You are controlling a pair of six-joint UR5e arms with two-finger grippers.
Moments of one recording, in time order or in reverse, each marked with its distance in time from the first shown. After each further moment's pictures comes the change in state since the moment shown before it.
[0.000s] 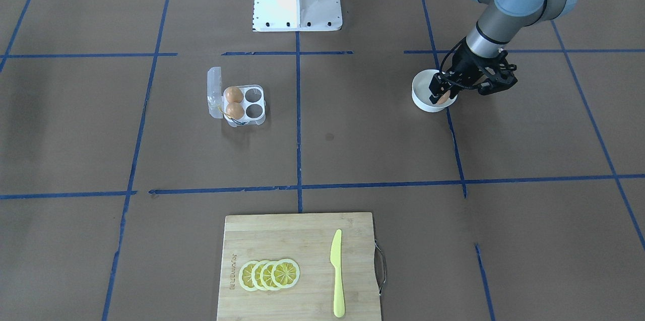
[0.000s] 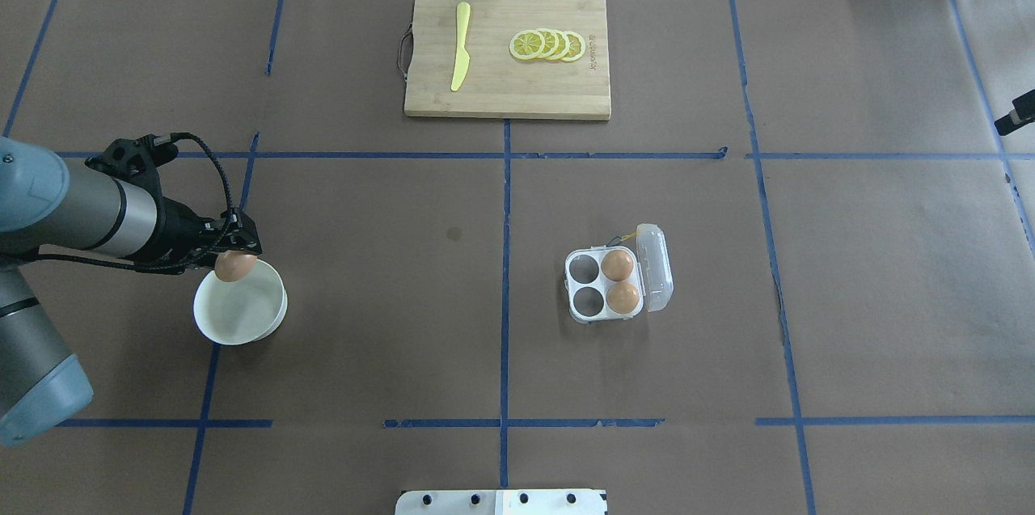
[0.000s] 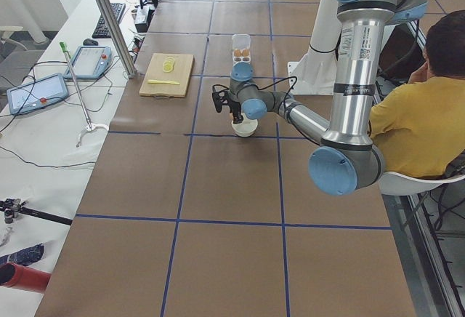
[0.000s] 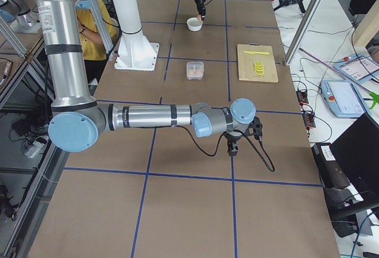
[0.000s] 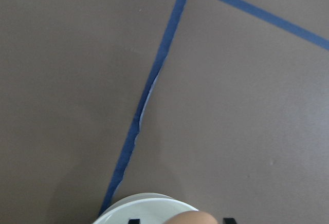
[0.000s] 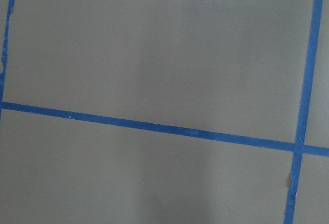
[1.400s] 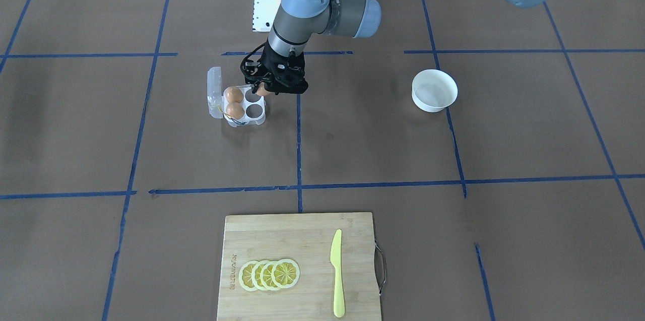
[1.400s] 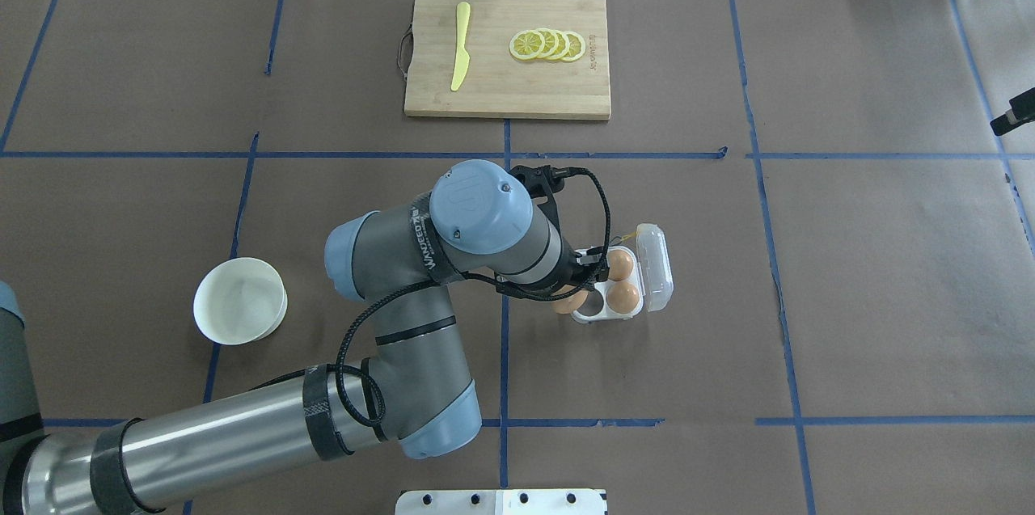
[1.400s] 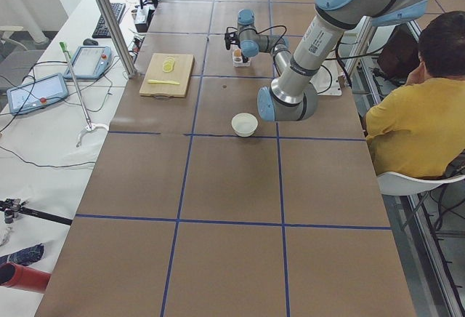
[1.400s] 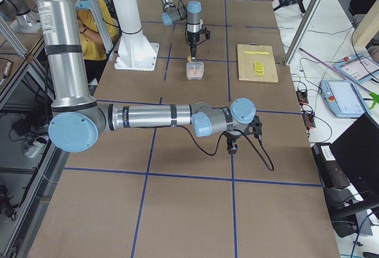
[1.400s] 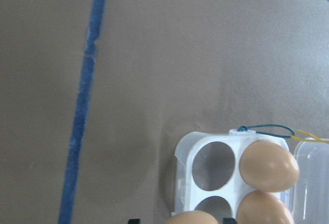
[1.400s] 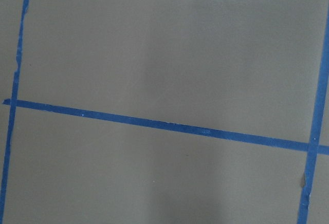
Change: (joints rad) left arm 0.290 -0.779 0.491 0.079 0.097 -0.012; right arm -0.002 -0.001 0.007 0.000 0.029 0.000
